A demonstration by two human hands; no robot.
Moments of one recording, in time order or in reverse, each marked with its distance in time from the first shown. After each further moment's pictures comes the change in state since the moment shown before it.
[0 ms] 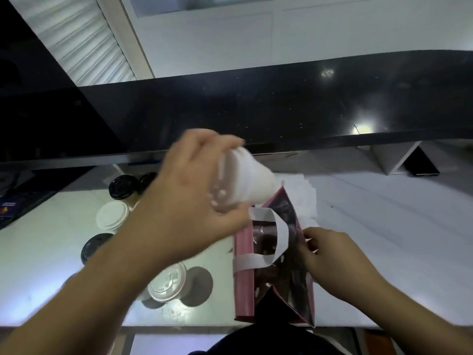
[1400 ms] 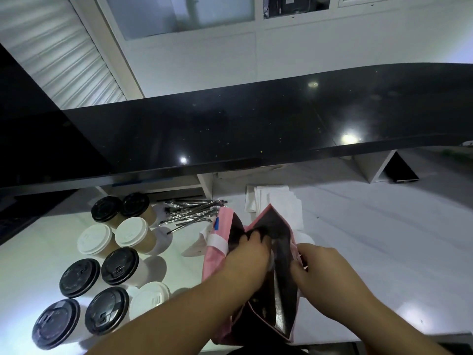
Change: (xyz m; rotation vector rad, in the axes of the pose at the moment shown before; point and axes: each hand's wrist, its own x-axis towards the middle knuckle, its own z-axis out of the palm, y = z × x) left_hand 0.005 0.001 0.218 0.418 -0.765 -0.073; right_hand -0.007 0.011 -0.010 0.037 -0.002 0.075
